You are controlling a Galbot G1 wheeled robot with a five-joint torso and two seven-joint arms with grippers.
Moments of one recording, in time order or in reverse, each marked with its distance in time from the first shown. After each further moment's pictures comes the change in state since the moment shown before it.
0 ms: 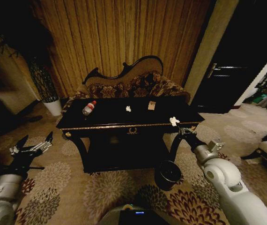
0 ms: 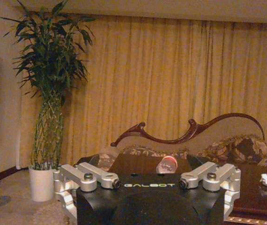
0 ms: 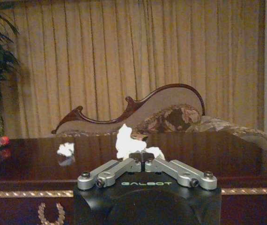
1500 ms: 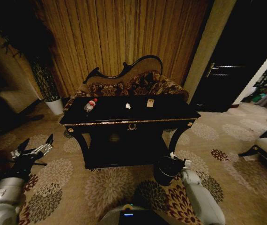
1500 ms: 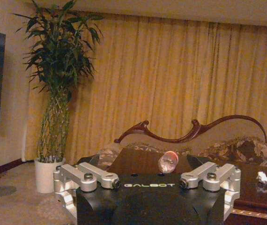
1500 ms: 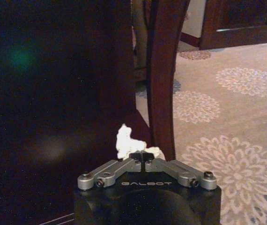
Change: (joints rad) left arm 0.024 -0.047 0.018 0.000 0.003 -0.027 0.005; right arm 0.376 0.229 -0.167 -1.148 -0.261 0.202 -0.043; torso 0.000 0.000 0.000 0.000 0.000
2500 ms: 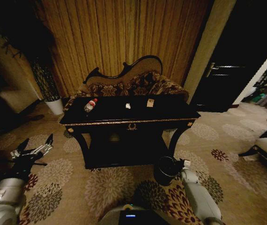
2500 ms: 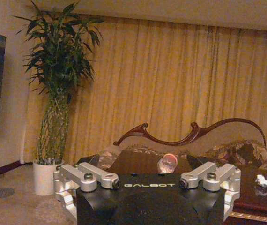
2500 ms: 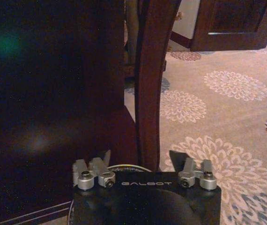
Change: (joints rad) left arm 0.003 -0.007 0.005 0.000 0.000 -0.019 0.004; right arm 0.002 -0.001 0.011 -0.028 -0.070 0.003 0.025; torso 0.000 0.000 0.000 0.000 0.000
